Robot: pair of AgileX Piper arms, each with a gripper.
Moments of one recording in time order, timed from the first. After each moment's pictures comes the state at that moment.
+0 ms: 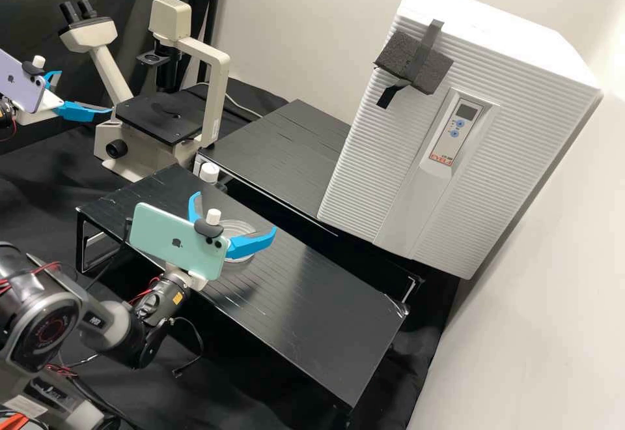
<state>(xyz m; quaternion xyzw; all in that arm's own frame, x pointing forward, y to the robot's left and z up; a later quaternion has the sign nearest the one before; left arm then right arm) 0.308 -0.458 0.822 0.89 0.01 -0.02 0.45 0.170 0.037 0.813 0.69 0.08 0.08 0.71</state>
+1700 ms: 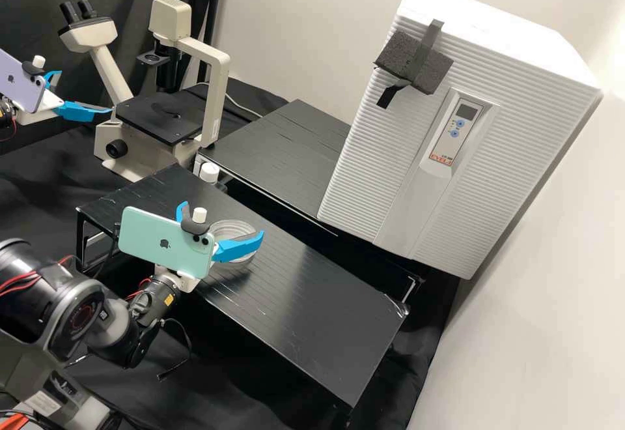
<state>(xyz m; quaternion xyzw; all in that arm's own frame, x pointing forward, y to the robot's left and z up) 0.308 -0.458 0.822 0.89 0.01 -0.02 0.45 0.177 0.036 0.792 0.67 0.08 0.04 0.74</state>
